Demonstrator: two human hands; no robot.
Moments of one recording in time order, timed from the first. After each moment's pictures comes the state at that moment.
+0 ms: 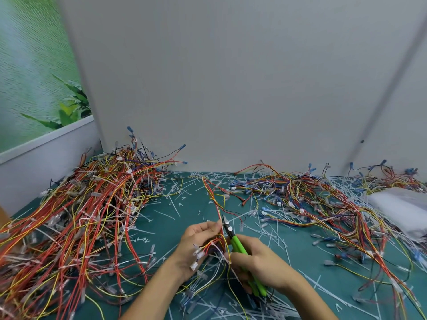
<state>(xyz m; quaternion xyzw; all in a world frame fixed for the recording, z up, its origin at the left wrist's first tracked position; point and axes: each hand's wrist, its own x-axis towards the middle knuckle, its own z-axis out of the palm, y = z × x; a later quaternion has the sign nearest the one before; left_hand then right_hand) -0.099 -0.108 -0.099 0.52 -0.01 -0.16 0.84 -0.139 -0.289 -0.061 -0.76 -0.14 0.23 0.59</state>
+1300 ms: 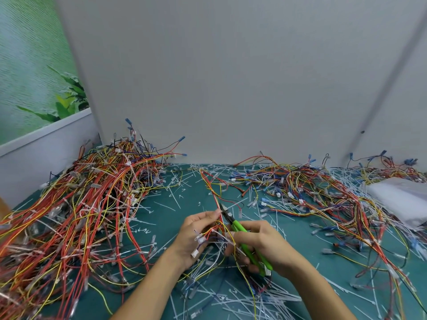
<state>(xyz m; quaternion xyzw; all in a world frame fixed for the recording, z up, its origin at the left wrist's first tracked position) -0.104 -0.108 -0.090 0.52 0.00 -0.14 0.84 -0.132 -0.297 -0.060 -0.69 -0.10 0.23 0.68</state>
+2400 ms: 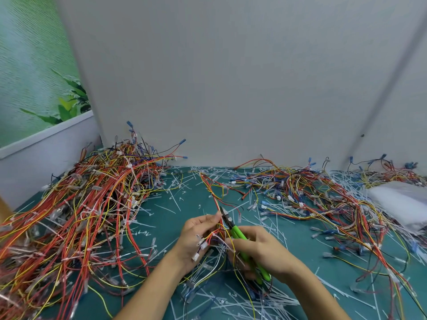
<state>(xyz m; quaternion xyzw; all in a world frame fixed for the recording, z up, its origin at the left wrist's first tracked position) -0.105 -0.112 -0.092 0.51 0.02 -0.14 0.85 -0.135 -0.295 -0.062 -0.71 -0.15 0.24 0.65</state>
